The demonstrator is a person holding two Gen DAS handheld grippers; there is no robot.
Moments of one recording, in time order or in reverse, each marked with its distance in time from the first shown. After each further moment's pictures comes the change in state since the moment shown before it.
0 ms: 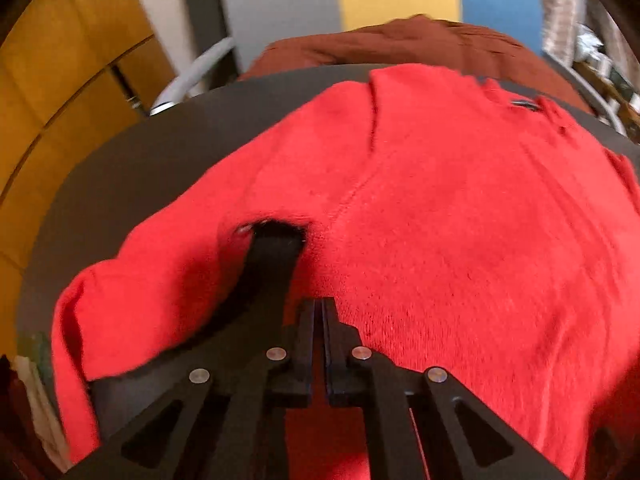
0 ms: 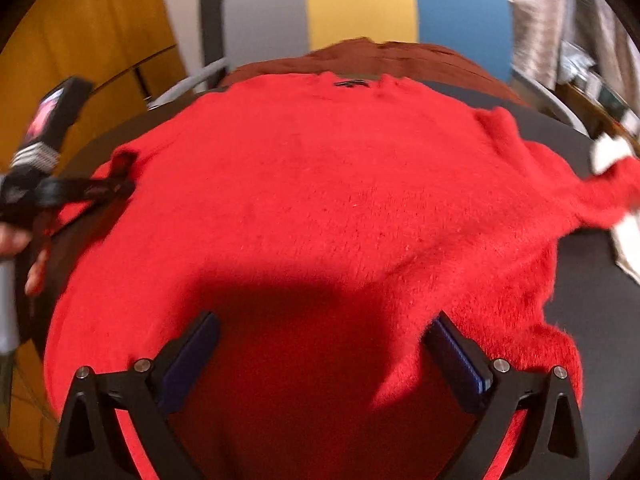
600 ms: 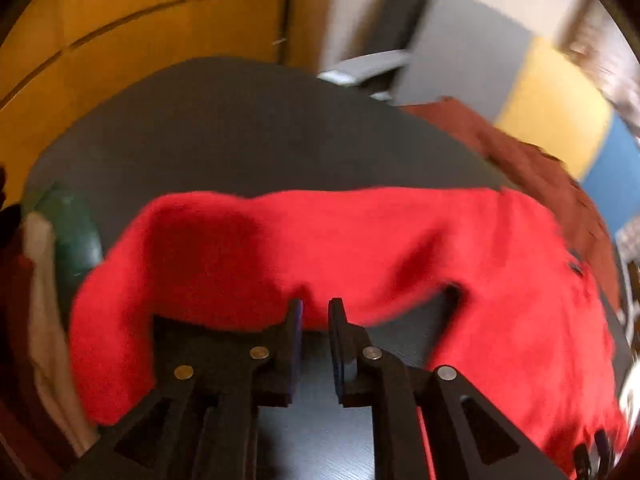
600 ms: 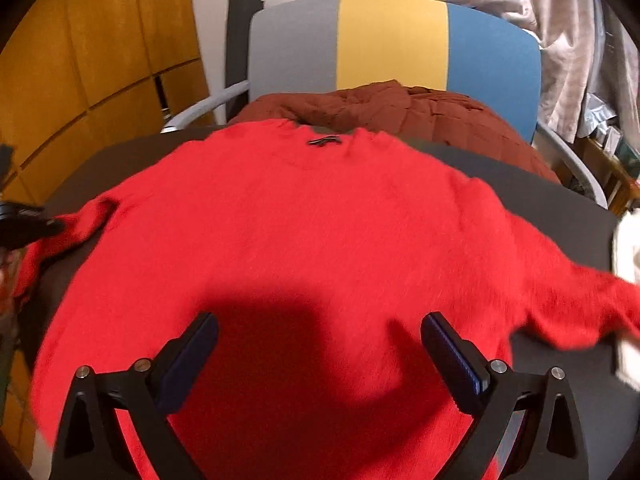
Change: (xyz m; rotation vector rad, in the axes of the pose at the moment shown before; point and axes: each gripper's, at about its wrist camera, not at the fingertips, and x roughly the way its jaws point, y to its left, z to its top) left arm -0.009 0.176 -0.036 -0.650 0.018 -0.004; right arm 0.015 -0.007 0.058 -0.080 -0.094 -0.031
